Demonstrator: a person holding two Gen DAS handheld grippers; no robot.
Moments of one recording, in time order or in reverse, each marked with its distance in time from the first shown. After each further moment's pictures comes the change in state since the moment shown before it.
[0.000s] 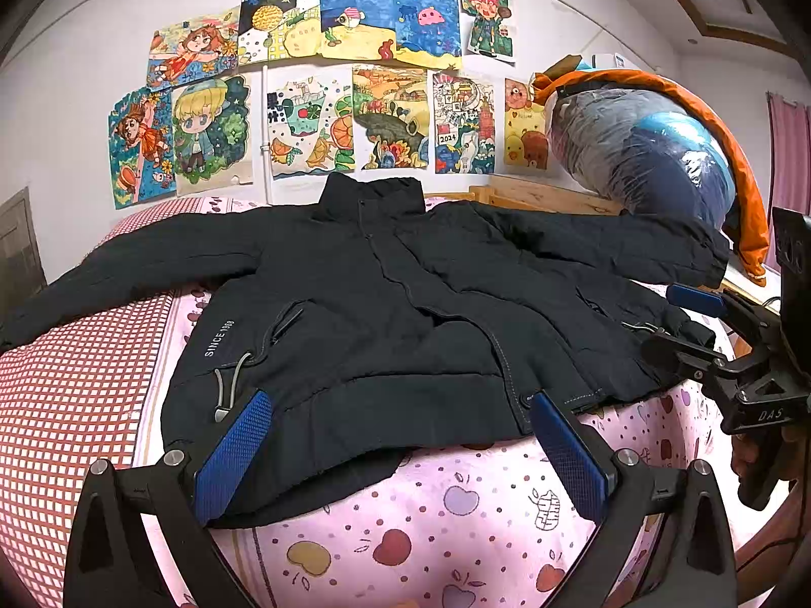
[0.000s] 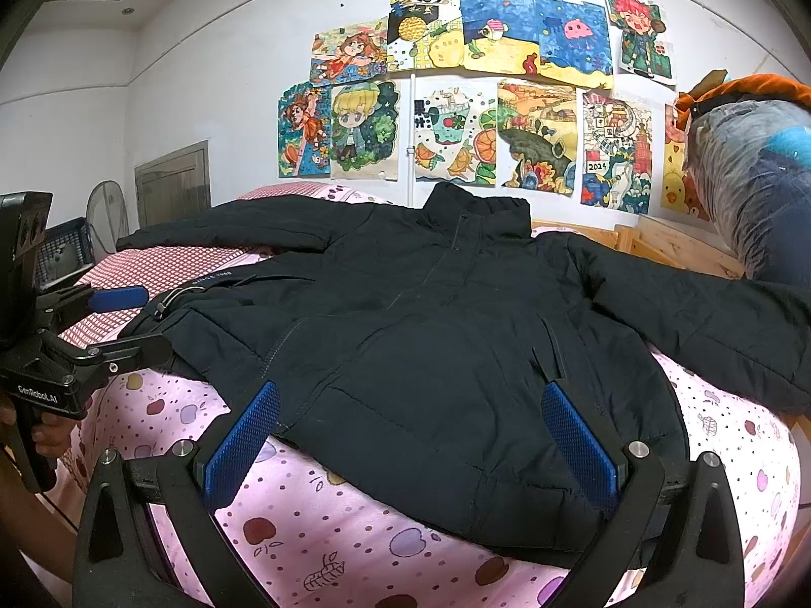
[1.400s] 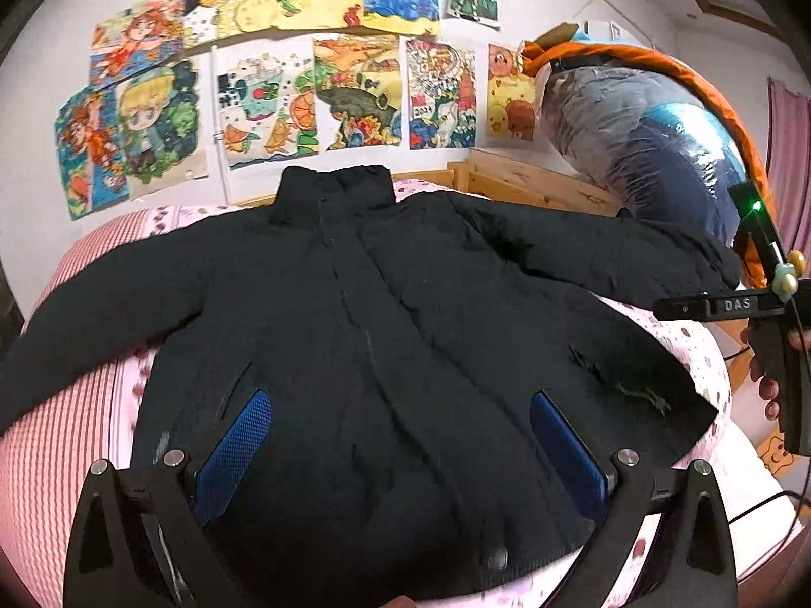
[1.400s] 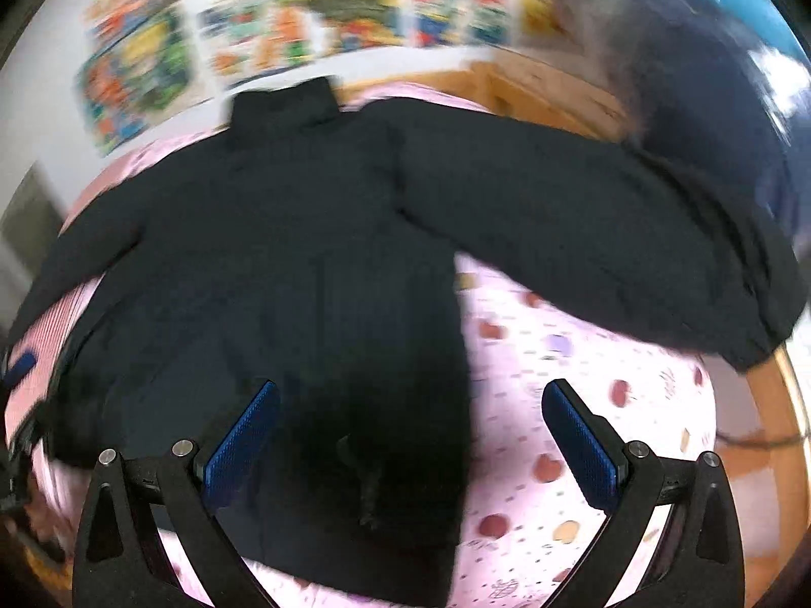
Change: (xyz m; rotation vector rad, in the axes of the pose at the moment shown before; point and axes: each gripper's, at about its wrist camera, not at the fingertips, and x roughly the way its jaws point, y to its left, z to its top) left arm 0.074 -0.025 0.101 0.046 0.145 -0.060; right arm 0.049 -0.166 0.049 0.465 0.494 -0.313
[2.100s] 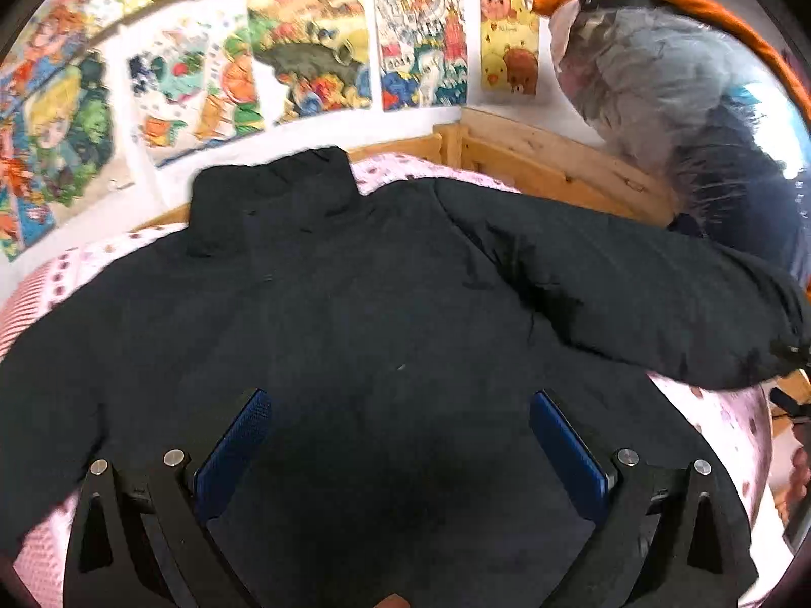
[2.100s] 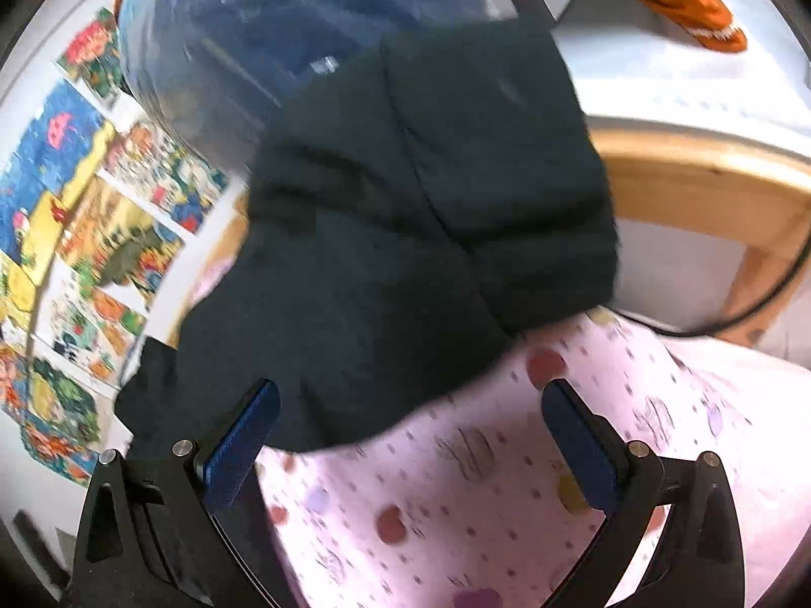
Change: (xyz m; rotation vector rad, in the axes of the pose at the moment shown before) left arm 0.188 -0.042 0.114 0.052 0.166 -0.028; right arm 0.055 -0.178 -0.032 0.752 -0.254 0.040
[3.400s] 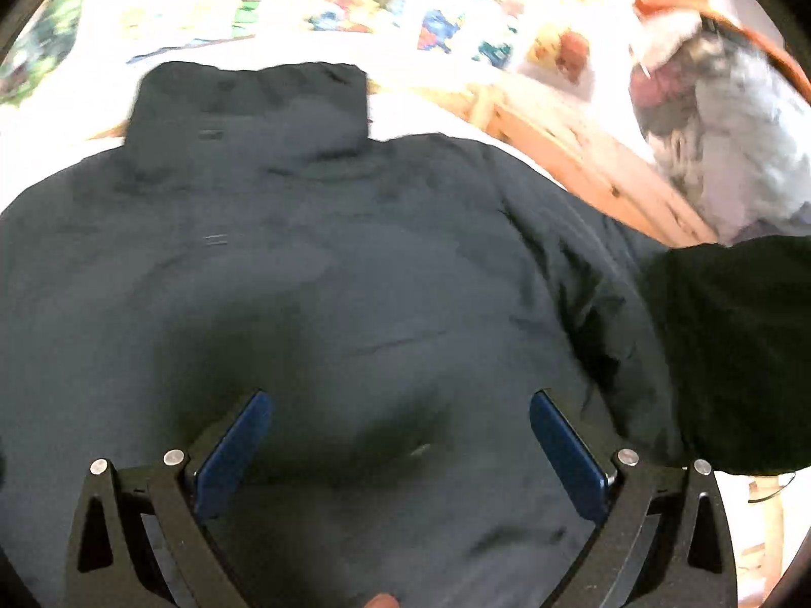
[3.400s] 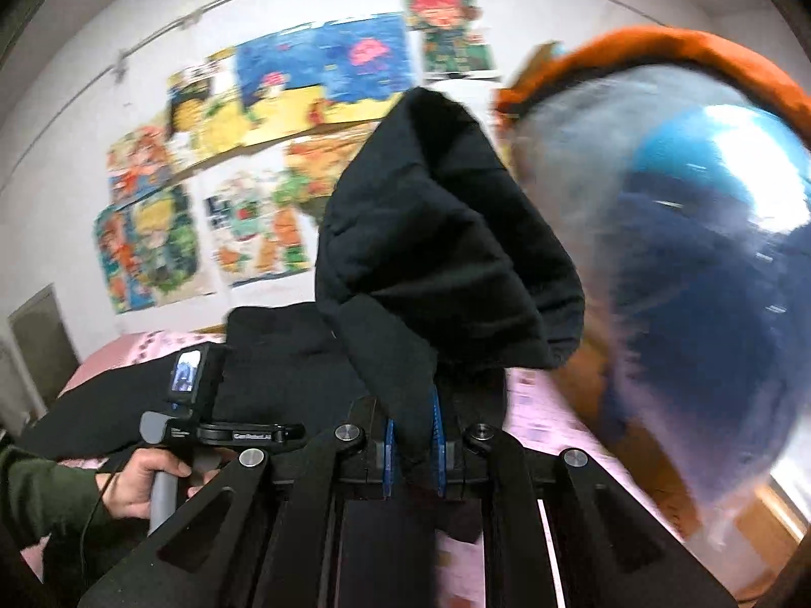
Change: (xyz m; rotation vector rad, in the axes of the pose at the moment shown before) left arm 0.092 0.049 0.034 -0.224 0.133 -0.131; right arm -0.065 0.247 -0.023 -0.792 -0.228 0.334
